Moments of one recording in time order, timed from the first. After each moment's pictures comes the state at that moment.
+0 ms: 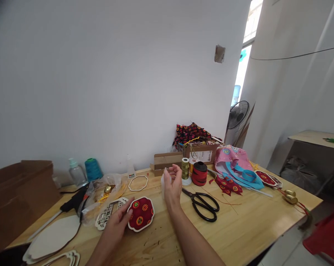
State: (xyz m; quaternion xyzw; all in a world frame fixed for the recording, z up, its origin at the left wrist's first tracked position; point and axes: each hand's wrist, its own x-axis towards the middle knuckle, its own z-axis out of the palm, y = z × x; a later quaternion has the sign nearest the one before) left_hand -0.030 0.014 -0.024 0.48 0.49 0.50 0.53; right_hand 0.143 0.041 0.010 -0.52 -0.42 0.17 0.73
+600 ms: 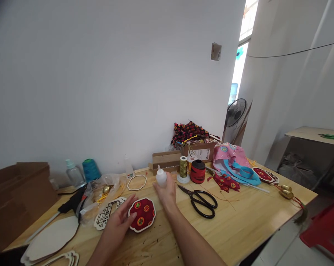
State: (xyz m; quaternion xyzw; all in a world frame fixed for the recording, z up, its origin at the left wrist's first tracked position) left_hand -0.028 0.010 -0.024 0.53 0.44 0.50 0.52; right_hand 0.140 0.049 -0.016 -0.59 -0.48 0.20 0.62
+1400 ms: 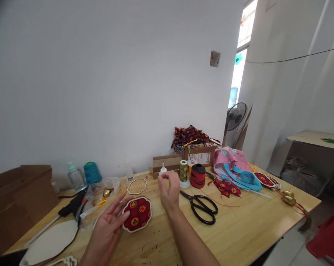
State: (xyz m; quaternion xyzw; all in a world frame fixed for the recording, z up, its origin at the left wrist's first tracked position) left_hand -0.030 -0.002 0.005 0.38 0.35 0.59 0.62; right_hand 0.147 0.030 0.013 -0.48 -0.56 0.11 0.66
